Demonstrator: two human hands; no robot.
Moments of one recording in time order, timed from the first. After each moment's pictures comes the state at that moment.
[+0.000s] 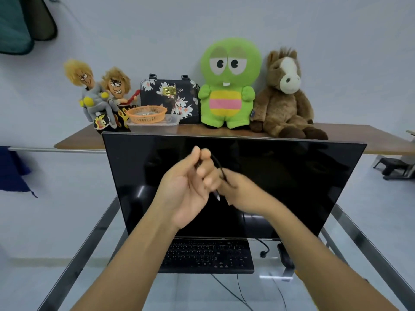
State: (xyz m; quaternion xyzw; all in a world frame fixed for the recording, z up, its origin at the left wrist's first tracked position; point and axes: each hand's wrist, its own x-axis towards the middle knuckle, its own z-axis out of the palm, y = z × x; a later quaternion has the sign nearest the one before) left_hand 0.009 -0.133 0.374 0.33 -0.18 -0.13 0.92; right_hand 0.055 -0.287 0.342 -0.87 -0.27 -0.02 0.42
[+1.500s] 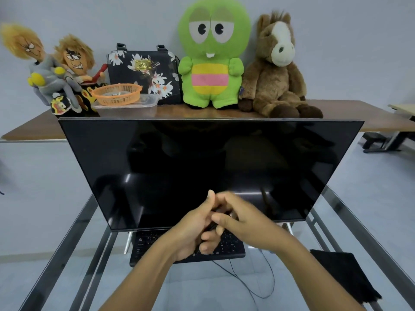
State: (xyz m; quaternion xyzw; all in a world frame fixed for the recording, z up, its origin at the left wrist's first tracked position) left_hand 0.029 -0.159 0.271 0.65 -0.08 -0.34 0.68; right_hand 0.021 -0.320 0.280 -0.87 -0.23 0.04 0.43
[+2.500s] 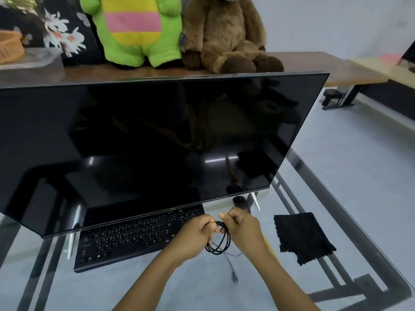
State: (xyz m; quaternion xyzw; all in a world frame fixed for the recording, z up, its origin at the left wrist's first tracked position) left_hand 0.059 -0.265 0.145 0.82 -0.14 -0.28 0.49; right_hand 0.023 -0.410 0.143 -0.87 0.21 0.00 0.45
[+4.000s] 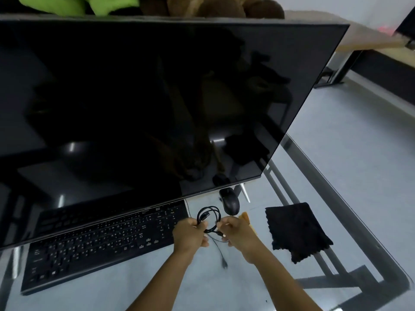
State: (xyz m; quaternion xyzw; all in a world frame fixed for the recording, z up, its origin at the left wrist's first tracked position) left_hand 0.094 -0.336 0.031 0.77 0.16 -0.25 0.57; right_hand 0.047 -0.466 0.058 -0.77 0.32 0.15 0.54
